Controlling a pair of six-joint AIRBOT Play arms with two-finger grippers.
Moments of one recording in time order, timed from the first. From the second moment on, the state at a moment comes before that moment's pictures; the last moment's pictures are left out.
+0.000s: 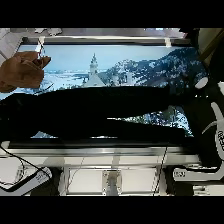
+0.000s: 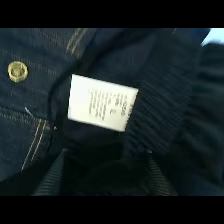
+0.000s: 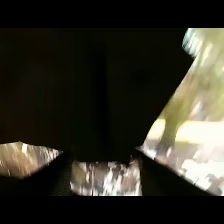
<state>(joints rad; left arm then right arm) 0.54 -1.16 0.99 1.60 -0.94 -1.61 -0.24 -1.45 1.15 -1.26 1.18 1.31</state>
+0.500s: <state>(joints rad) 0.54 -1.20 1.19 1.60 -0.87 -1.61 -0.24 -1.39 1.44 -1.28 1.22 1.33</state>
